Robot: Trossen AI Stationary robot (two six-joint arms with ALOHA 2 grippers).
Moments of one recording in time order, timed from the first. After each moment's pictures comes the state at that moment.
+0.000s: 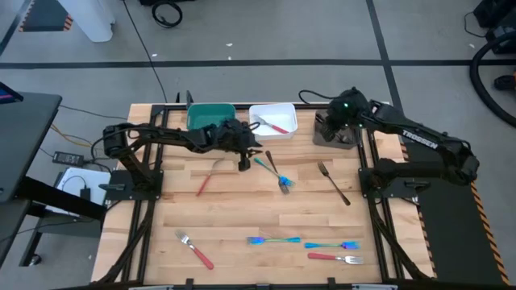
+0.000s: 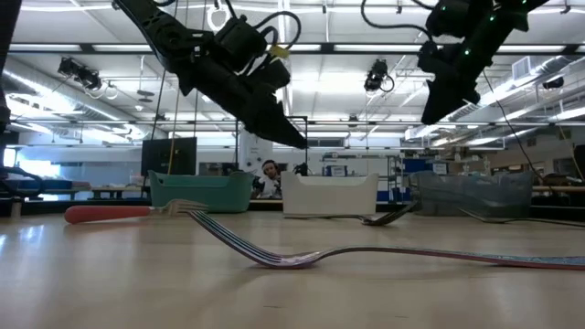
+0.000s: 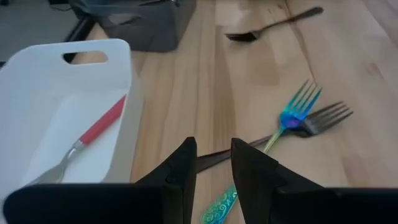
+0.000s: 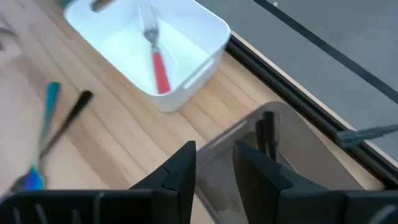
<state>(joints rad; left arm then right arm) 0.29 1.69 0.92 0.23 0.13 0.21 -0.67 0.99 0.87 -0.71 0.06 0.08</state>
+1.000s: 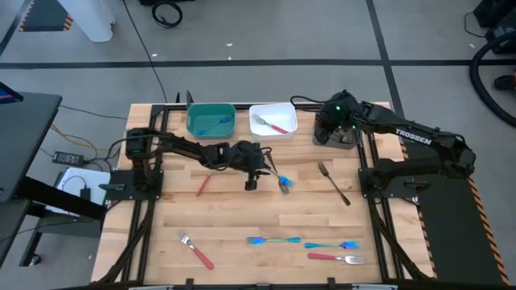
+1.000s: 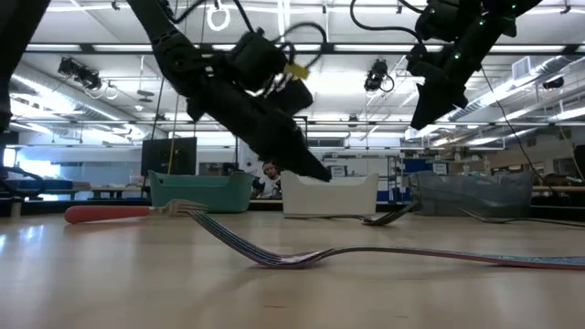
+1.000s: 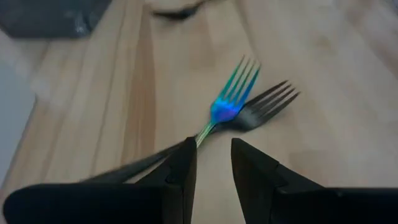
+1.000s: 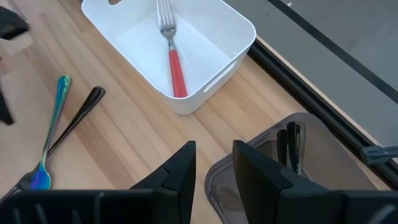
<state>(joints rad) 0.14 1.90 0.94 0.39 0.13 0.17 -0.61 1.06 0.87 -0.65 0.06 0.08</state>
